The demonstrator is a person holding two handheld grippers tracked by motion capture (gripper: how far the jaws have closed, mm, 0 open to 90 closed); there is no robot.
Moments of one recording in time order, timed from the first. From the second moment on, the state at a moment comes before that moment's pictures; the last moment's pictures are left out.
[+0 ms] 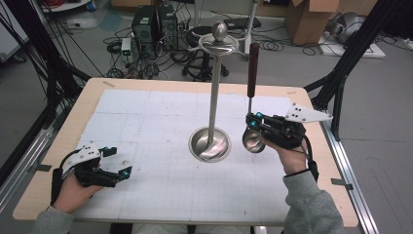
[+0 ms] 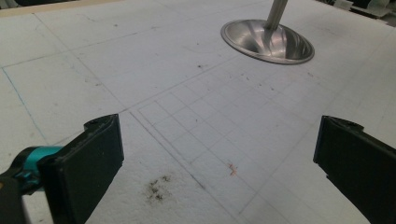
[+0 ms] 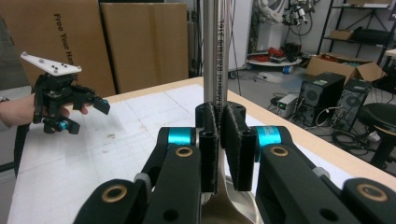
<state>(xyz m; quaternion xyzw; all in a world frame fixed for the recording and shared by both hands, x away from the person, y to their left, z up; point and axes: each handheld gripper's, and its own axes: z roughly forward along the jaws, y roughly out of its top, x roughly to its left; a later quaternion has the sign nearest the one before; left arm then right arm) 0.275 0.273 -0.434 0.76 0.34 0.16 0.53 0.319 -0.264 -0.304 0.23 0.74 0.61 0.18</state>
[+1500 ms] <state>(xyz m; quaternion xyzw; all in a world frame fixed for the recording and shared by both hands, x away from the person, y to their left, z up) 0.275 0.273 -0.435 0.76 0.34 0.16 0.52 0.337 -0.246 -0.313 0.22 0.75 0.60 0.15</state>
